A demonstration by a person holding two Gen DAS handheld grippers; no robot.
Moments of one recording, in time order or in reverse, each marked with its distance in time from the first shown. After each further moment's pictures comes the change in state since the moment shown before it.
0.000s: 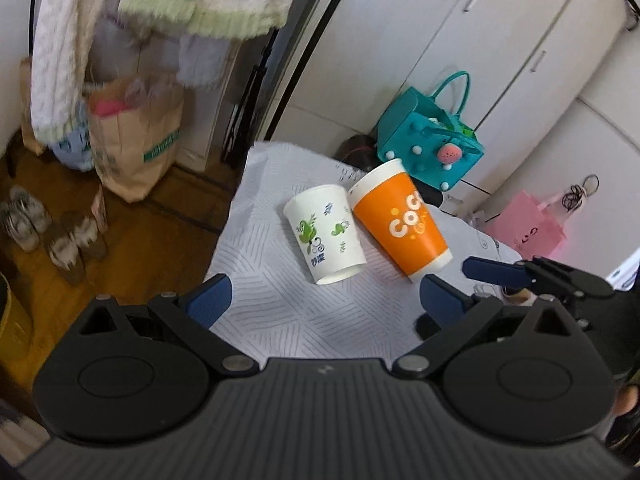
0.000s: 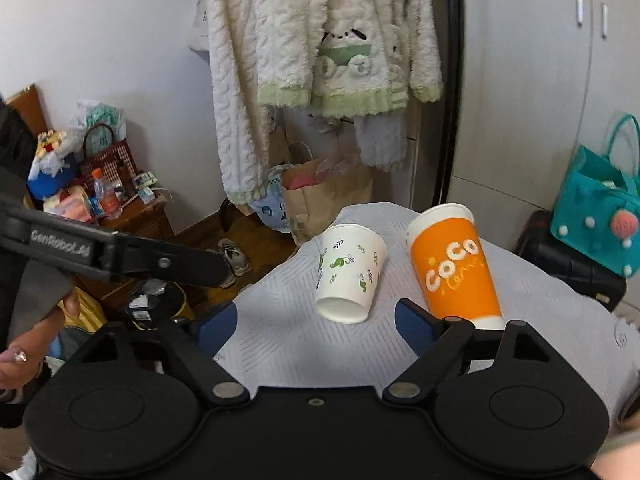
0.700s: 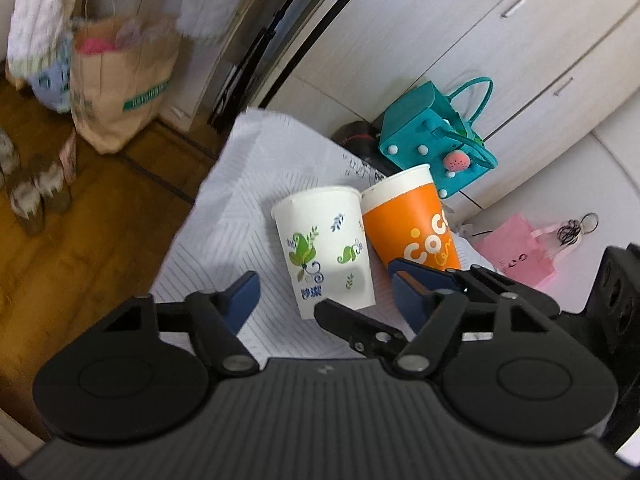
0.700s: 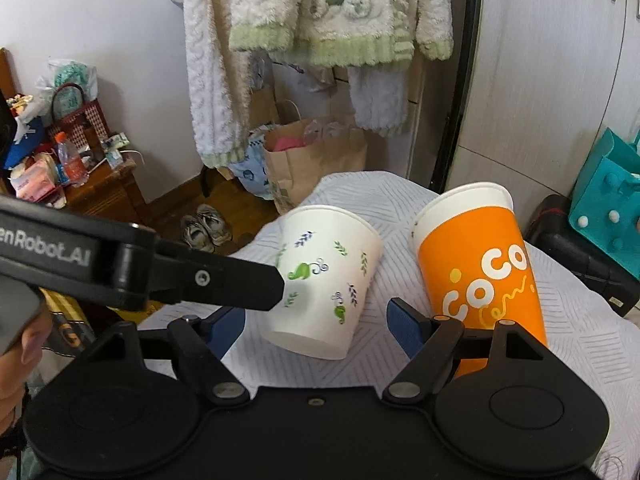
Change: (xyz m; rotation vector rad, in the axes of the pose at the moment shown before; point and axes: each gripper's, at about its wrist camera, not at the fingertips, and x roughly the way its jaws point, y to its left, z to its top) left arm 0.086 0.024 0.012 -0.177 0.064 -0.080; right arm 0.098 -0.027 0.015 -0.010 0.107 -0.031
